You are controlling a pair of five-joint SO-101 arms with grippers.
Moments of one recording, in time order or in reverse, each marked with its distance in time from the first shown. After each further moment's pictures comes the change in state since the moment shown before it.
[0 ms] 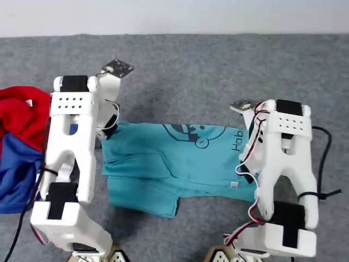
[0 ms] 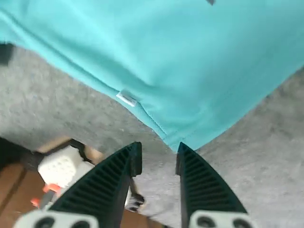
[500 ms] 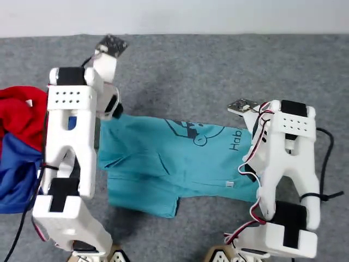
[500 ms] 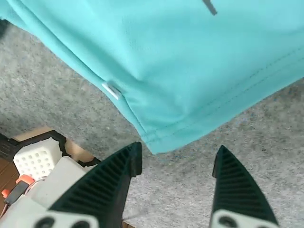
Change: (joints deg) left arm 0.1 4.0 -14.6 -6.5 4.4; right arm 1.5 0.0 0.0 -1.8 7.6
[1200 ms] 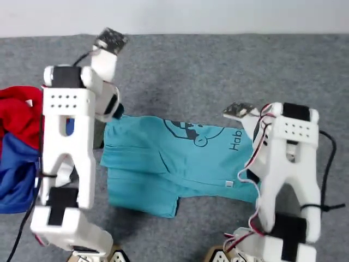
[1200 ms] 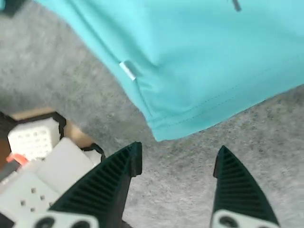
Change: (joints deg) left arm 1.8 -9.1 4.7 6.4 0.5; right arm 0.0 -7.6 4.1 2.8 10.0
